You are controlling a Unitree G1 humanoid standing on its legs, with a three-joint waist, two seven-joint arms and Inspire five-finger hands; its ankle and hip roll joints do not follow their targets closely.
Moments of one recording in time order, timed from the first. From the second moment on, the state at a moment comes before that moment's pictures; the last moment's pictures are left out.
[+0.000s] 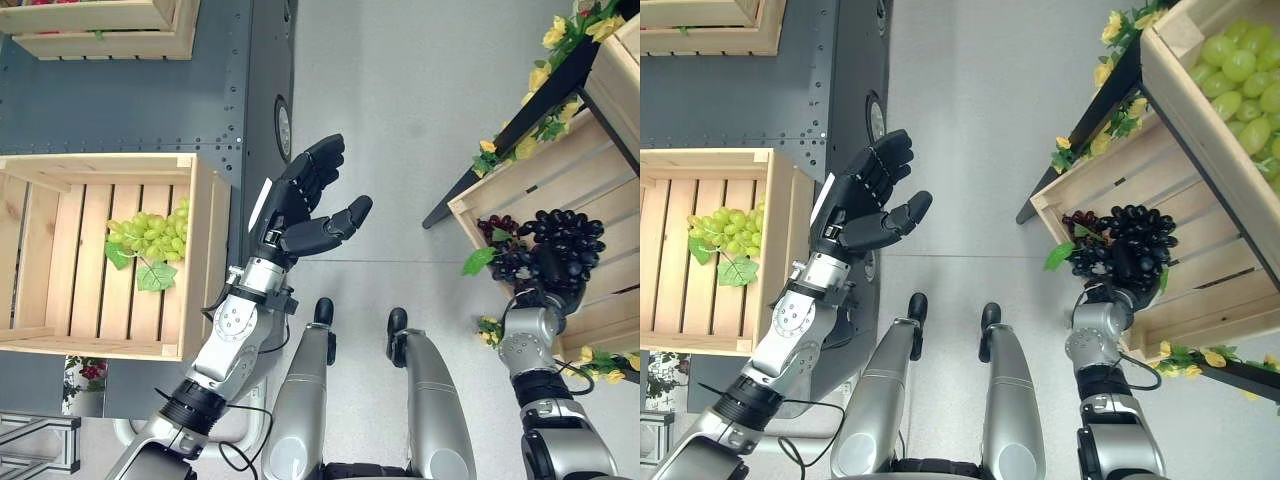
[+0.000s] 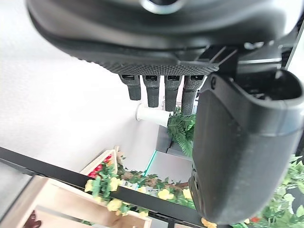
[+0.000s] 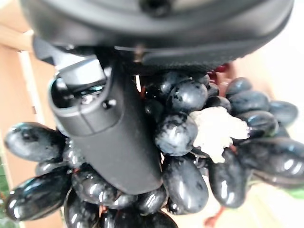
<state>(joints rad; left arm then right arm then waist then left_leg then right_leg) -0.33 0.50 -0.38 0.03 -0.58 -0.37 0.04 -0.45 -0.36 -0.08 0.65 1.10 -0.46 -0.61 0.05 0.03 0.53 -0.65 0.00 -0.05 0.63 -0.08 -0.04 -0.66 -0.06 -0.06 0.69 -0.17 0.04</state>
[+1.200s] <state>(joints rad) -0.35 0.54 -0.39 0.03 -0.62 -0.35 0.03 -0.51 -0.56 -0.11 0.78 0.80 -0.34 -0.84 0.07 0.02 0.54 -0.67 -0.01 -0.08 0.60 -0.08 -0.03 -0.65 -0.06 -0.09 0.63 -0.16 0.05</state>
